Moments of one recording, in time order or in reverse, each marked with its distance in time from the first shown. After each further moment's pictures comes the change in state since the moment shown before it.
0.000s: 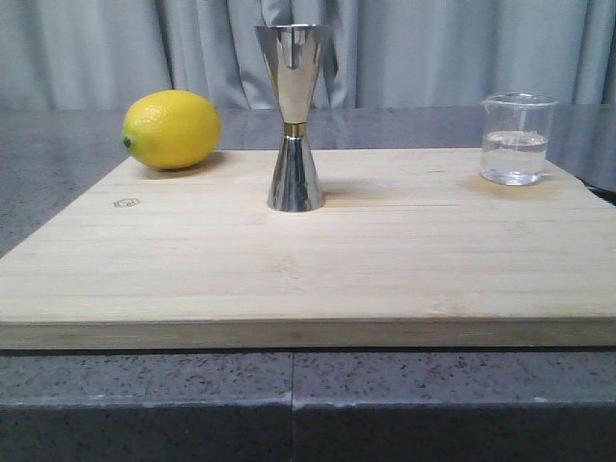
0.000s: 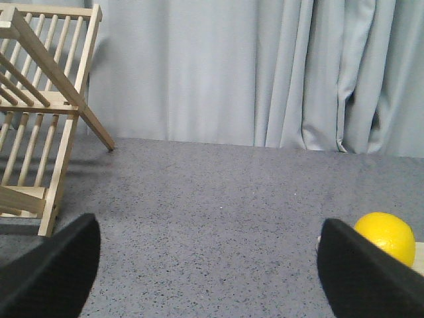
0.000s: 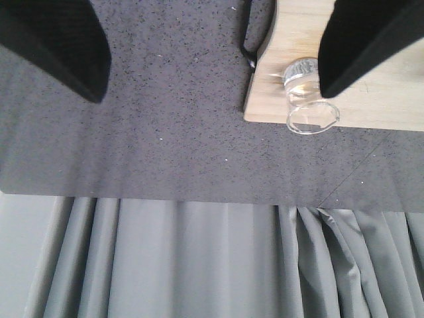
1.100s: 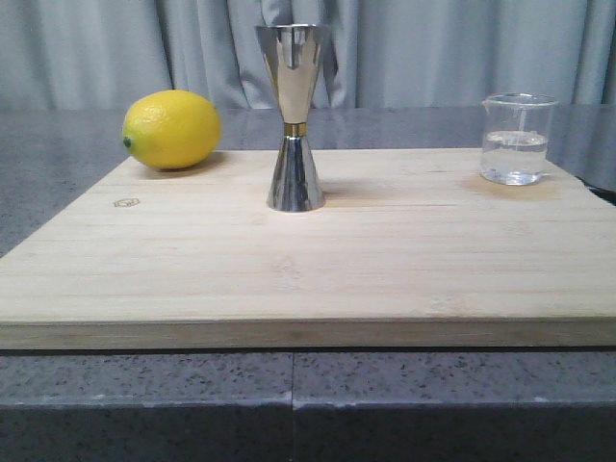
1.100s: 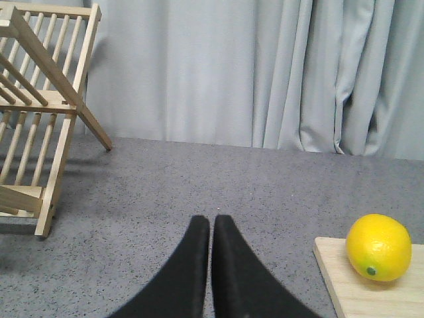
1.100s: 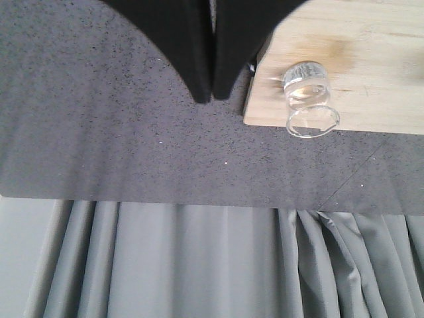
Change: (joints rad) left arm 0.000 -0.002 0.000 -0.015 -0.002 0.000; right arm 0.000 0.000 0.000 0.000 0.008 0.000
